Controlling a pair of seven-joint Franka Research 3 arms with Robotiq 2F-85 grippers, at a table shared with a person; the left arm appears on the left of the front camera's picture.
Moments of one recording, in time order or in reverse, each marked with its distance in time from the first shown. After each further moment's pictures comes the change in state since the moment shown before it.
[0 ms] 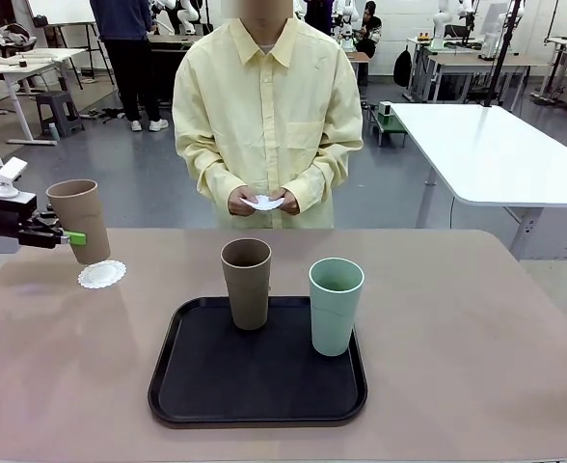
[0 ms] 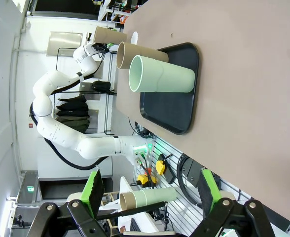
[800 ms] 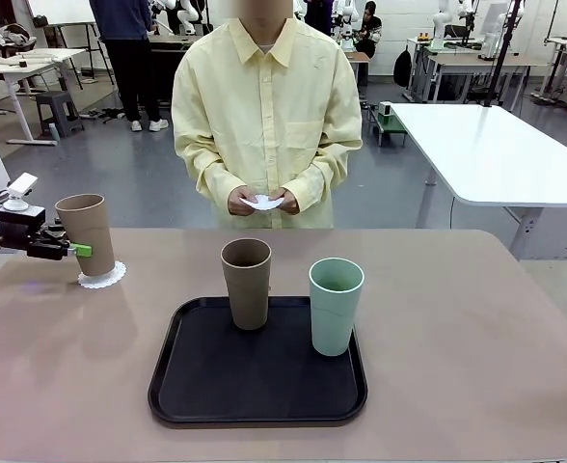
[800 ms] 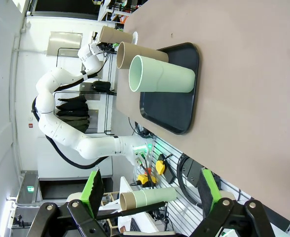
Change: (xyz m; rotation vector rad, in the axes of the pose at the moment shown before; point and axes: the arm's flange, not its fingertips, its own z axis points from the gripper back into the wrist) left arm -0.025 0.007 -0.009 -0.018 0.005 0.031; right arm 0.000 0.000 0.000 0.000 0.000 0.000
